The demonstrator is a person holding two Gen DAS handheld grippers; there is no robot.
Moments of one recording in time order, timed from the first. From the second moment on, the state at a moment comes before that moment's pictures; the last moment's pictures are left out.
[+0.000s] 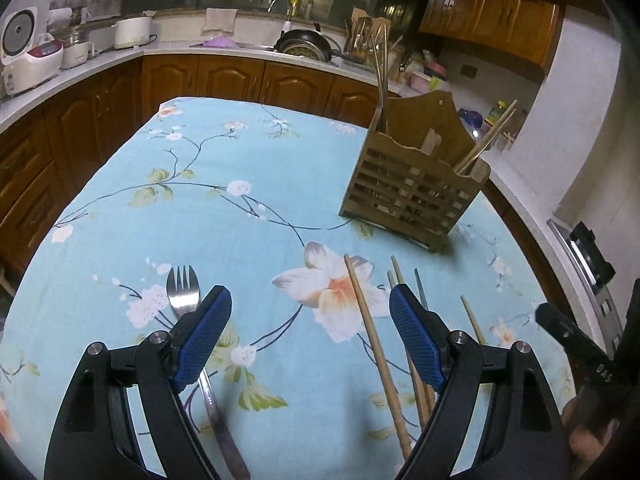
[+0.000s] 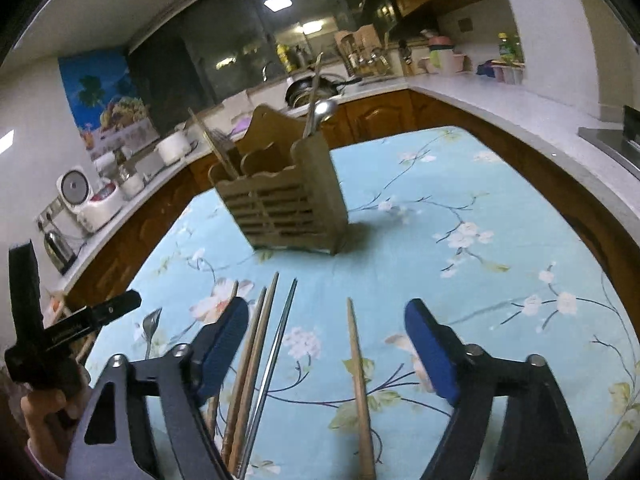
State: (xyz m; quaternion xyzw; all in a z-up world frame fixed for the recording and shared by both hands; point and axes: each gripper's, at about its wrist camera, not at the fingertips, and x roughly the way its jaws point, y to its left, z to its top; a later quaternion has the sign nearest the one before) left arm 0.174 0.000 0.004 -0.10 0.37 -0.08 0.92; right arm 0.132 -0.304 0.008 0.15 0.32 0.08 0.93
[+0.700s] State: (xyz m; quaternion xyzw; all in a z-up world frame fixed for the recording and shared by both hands) left arm 0.256 -0.050 -0.033 -0.04 0.47 -0.11 0.87; right arm 0.216 -0.249 -0.024 0.09 0.41 0.13 0.90
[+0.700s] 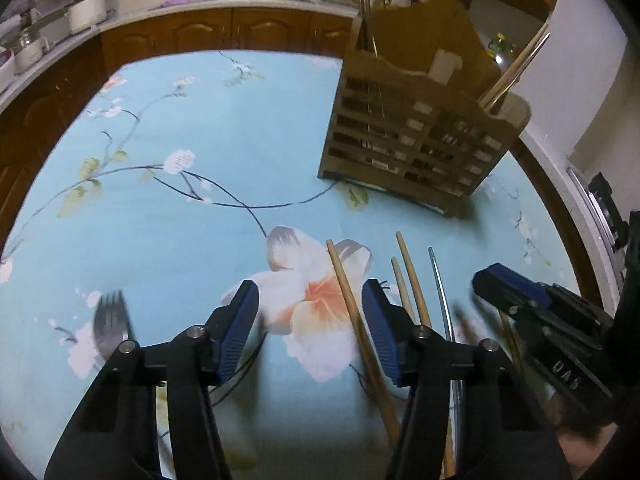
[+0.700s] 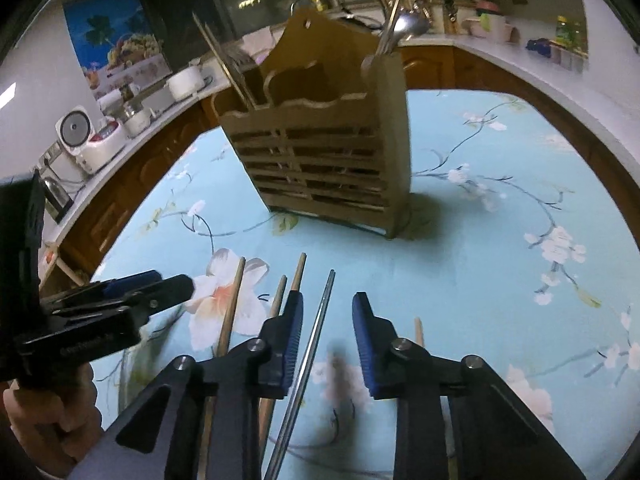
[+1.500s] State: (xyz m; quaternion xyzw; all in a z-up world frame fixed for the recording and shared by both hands) left arm 0.259 -0.083 -0.046 0.03 0.47 -0.14 0.87; right arm 0.236 -0.239 -0.049 0.05 0.44 0.14 0.88
